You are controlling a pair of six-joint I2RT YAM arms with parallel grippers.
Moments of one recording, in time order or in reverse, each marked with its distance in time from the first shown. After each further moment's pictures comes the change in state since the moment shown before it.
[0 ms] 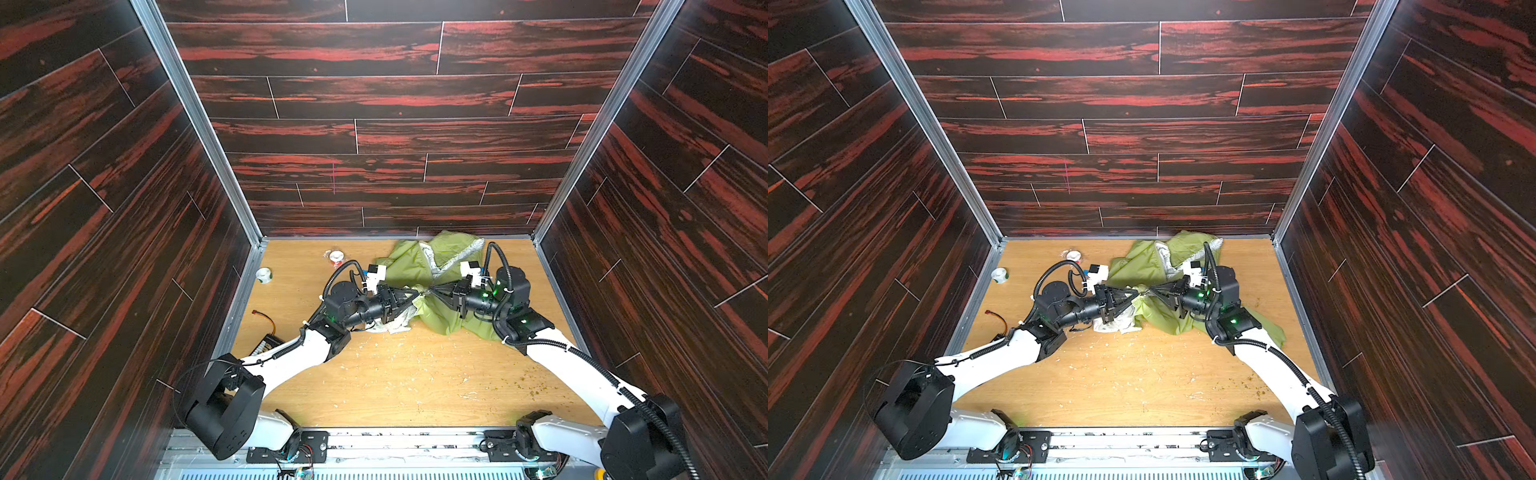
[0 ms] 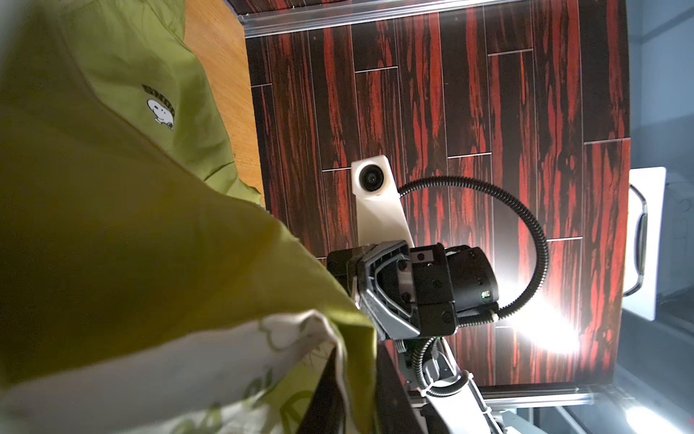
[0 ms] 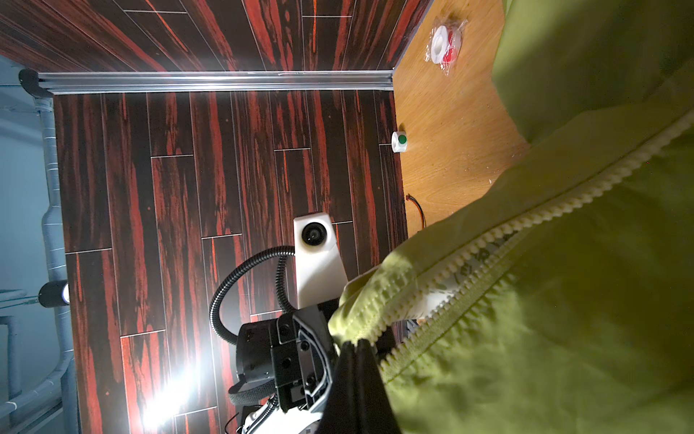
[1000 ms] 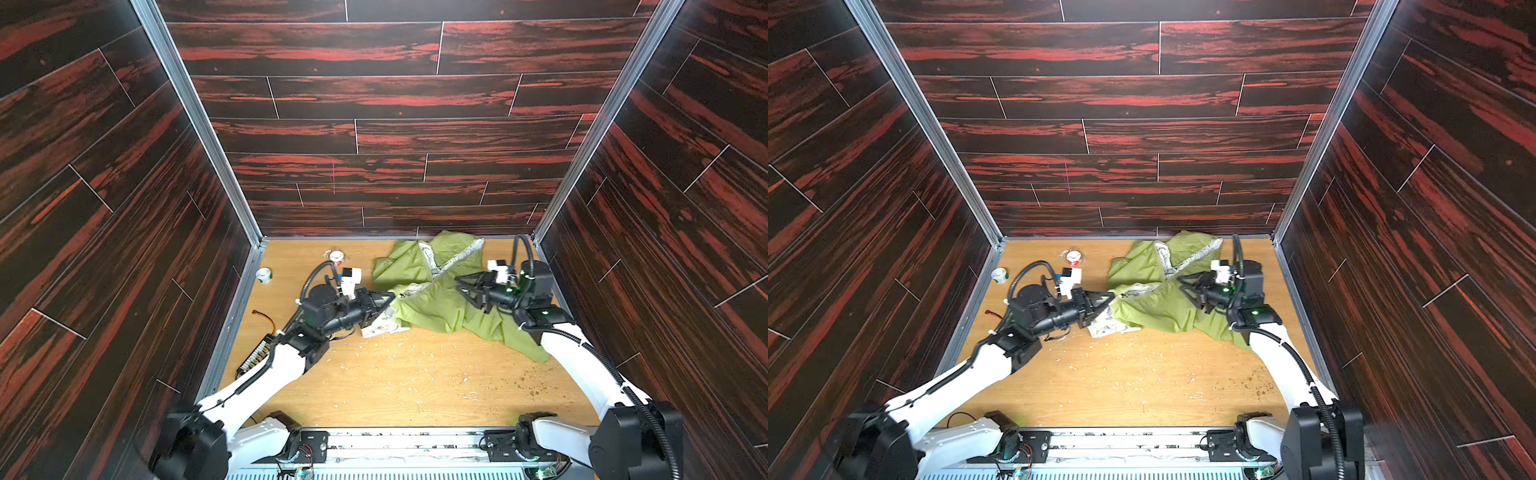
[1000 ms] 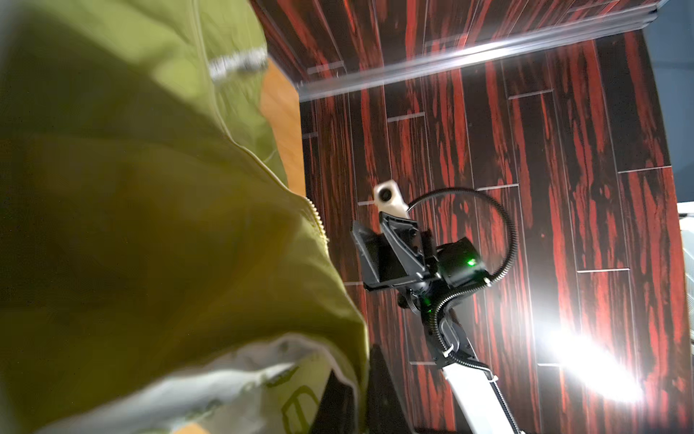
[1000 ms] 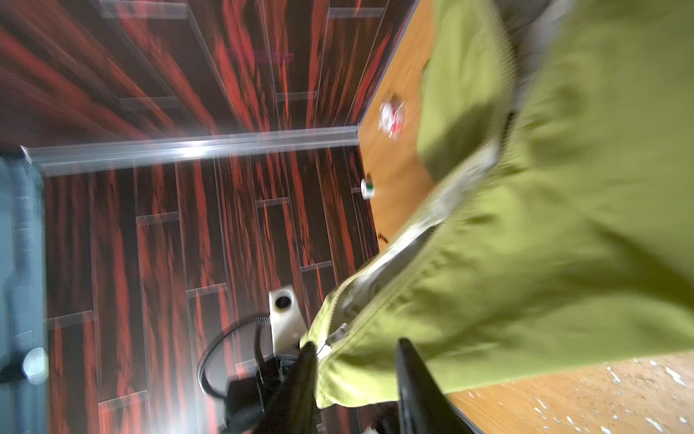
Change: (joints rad) left arm 0.117 -0.311 -0.056 -0.403 -0.096 0.176; right arm -0.304 0.022 0.057 -0.271 -0.095 -0.179
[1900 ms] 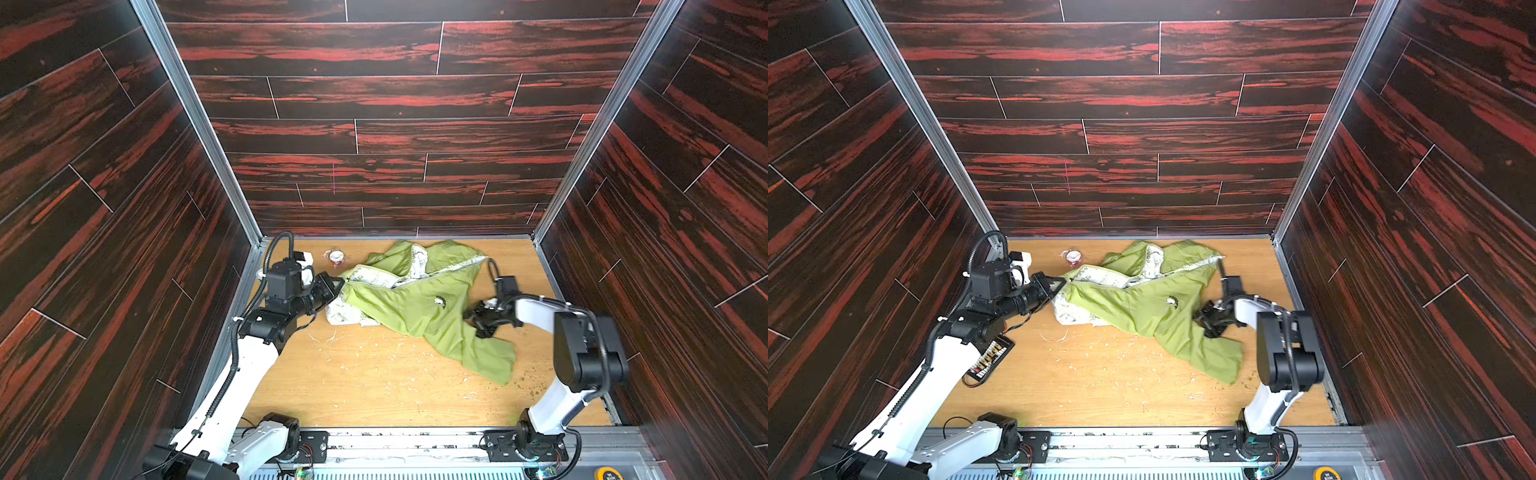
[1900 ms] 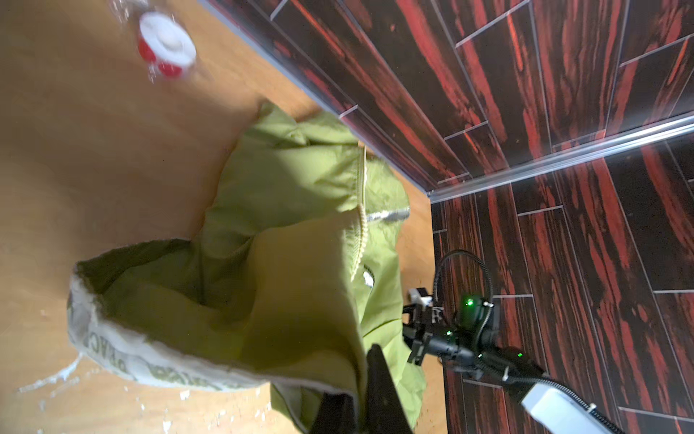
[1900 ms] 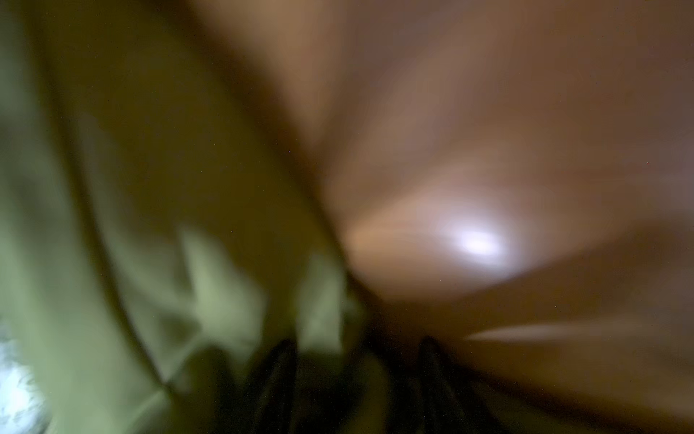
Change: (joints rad) left arm 0.299 -0.008 0.317 -0.652 -0.162 0.438; right arm 0.048 0.569 0.068 -0.215 0.192 -0.288
